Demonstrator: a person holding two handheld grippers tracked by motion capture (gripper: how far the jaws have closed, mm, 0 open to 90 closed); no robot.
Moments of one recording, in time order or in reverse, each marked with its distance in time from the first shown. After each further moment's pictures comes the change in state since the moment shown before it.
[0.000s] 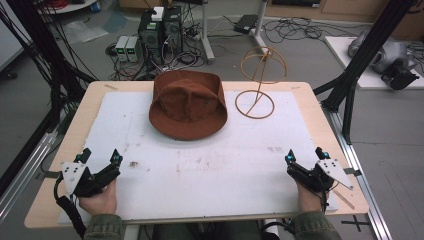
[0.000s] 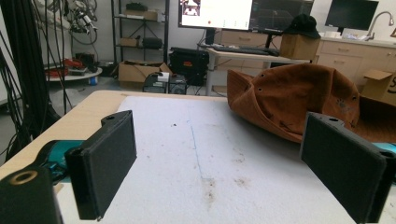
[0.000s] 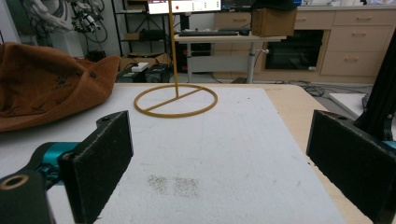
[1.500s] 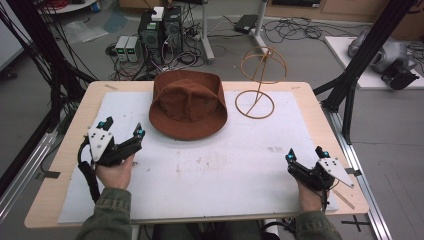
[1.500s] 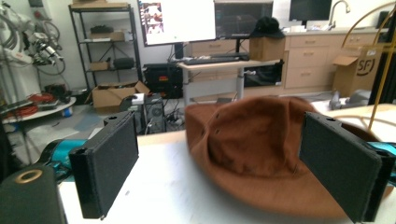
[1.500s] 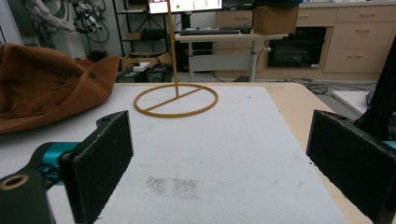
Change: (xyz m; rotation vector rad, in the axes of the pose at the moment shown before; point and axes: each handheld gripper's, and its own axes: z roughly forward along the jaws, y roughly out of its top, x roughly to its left) left arm -0.057 0.060 0.062 -0.031 -0.123 0.135; right arm -0.004 0.000 0.004 0.003 0.007 0.007
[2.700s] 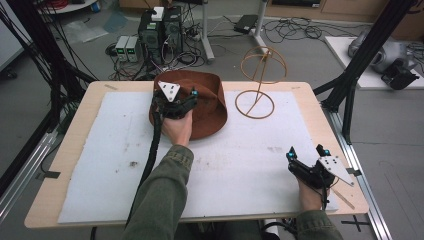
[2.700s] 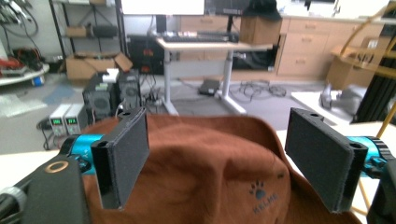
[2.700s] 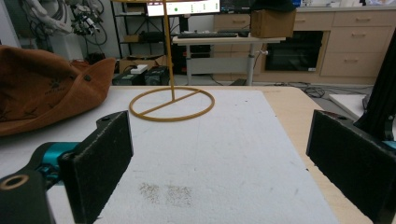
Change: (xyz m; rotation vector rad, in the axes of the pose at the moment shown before) left arm -0.107 0.010 0.160 0.154 -0.001 -0.088; right arm -0.003 0.001 0.005 -0.012 -0.008 -0.004
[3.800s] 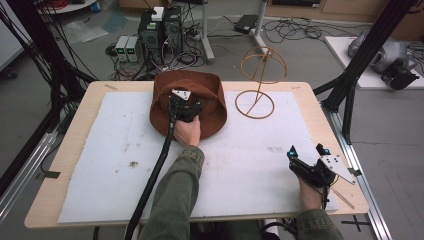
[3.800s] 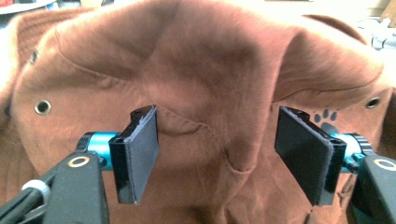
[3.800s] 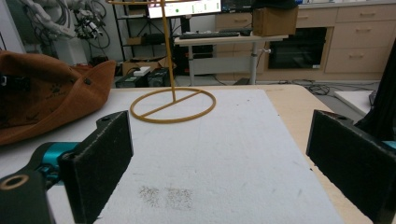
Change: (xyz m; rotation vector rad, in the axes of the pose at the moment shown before) left arm -0.002 -0.063 0.068 0.266 0.106 -0.032; right arm -0.005 -0.001 0.004 -0.001 0.012 0.031
